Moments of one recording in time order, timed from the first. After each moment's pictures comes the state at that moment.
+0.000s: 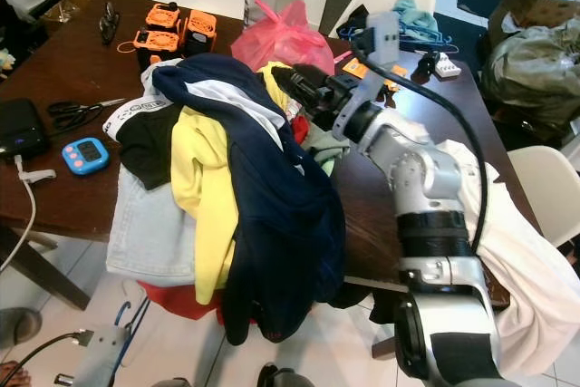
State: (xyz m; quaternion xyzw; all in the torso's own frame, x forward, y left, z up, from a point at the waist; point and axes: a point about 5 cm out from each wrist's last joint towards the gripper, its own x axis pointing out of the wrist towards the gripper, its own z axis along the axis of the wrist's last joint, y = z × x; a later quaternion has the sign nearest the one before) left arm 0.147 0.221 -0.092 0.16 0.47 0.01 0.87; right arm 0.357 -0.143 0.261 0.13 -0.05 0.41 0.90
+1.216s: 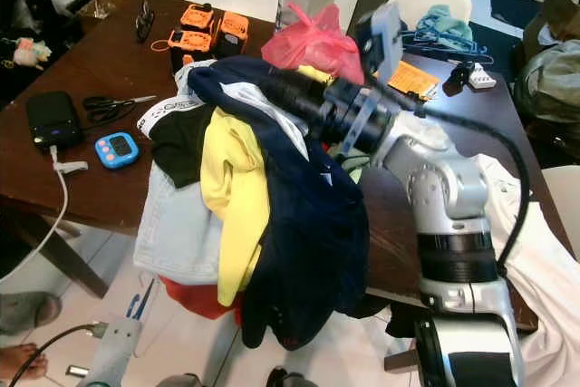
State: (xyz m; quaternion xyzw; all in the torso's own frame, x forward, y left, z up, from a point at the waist) left arm 0.162 0.198 -0.091 0.18 0.46 0.04 0.87; right arm 0.318 -0.133 0.264 0.04 -0.06 0.54 0.84
